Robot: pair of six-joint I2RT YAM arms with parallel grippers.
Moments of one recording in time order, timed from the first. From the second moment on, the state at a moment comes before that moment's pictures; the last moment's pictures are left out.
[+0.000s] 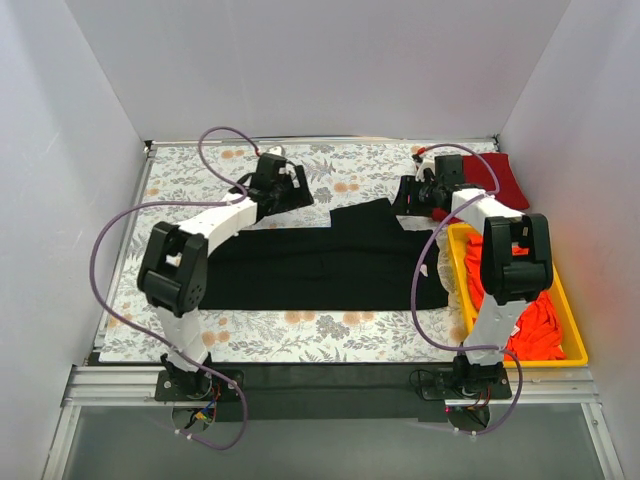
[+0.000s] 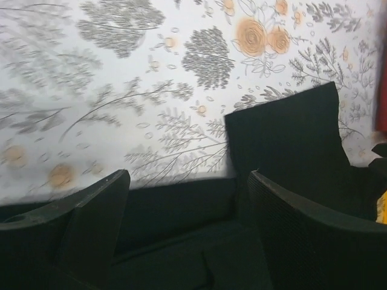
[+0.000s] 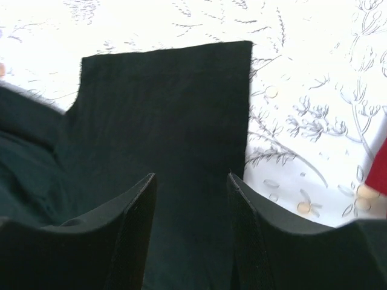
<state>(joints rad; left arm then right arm) -0.41 1.82 1.31 -0.18 -0.02 -0.58 0.11 1.85 1.24 -0.24 -0.49 0.15</state>
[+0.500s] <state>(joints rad) -0.51 2.19 1.57 -0.11 0.02 -0.52 0.12 2.04 1.37 -0.22 -0.46 0.10</state>
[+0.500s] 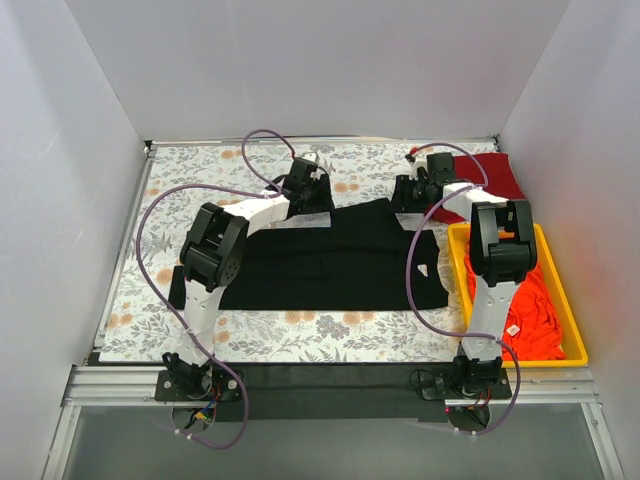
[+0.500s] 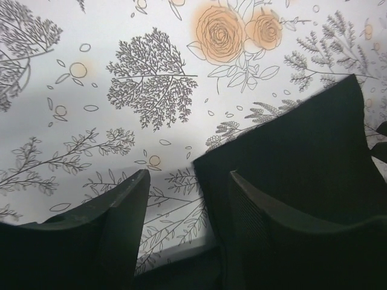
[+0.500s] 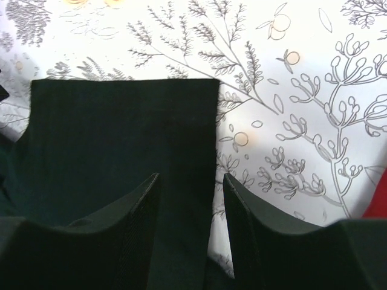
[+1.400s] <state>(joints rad) -0.58 2.25 1.59 -0.05 0.01 -0.50 0.16 2.20 1.53 -0.16 -0.49 0.09</state>
